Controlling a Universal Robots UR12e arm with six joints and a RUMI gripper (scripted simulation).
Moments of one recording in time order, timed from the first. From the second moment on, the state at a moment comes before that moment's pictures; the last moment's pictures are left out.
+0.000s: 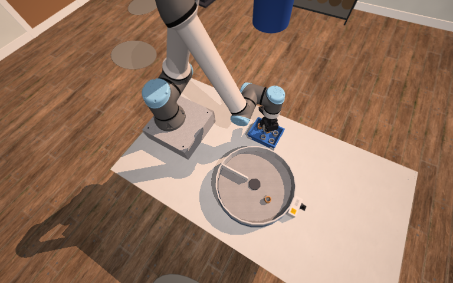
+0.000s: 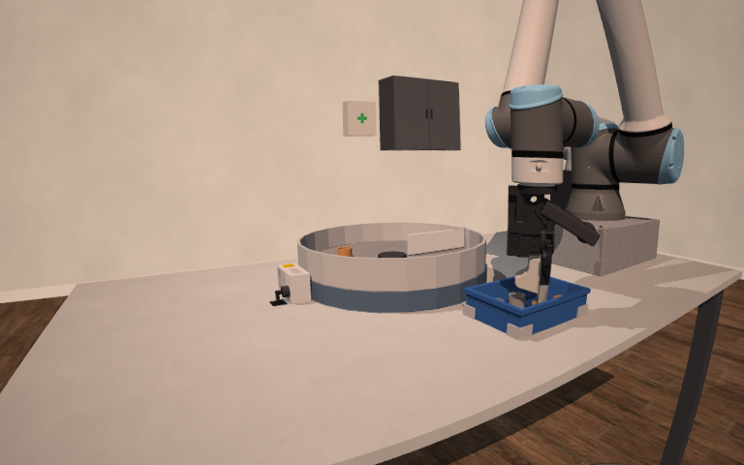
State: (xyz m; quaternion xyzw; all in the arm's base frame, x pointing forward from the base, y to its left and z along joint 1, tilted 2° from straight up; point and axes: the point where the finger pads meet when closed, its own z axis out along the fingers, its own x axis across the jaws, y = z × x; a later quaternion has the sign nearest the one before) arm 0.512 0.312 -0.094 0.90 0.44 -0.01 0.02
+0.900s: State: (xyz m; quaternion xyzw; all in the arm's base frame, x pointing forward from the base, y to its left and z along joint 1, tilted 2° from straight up) arm 0.512 0.314 -0.027 0.90 0.44 -0.01 0.02
